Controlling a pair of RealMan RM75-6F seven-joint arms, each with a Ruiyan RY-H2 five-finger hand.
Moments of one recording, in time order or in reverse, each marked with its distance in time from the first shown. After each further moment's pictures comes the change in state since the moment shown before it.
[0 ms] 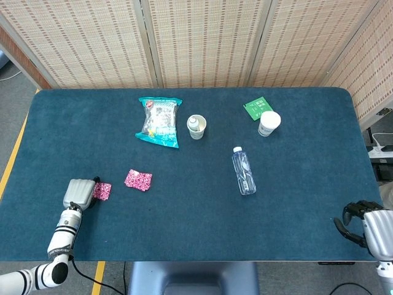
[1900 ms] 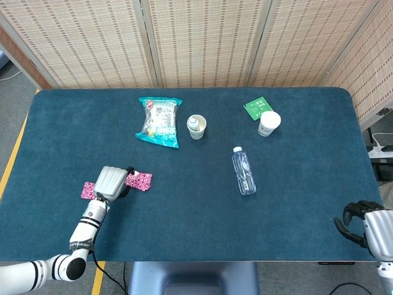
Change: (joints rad) left arm -0.104 0.011 -0.102 -0.218 0.115 0.028 -0.013; right arm 0.000 0.004 0.001 0.001 -0.001 0.004 0.014
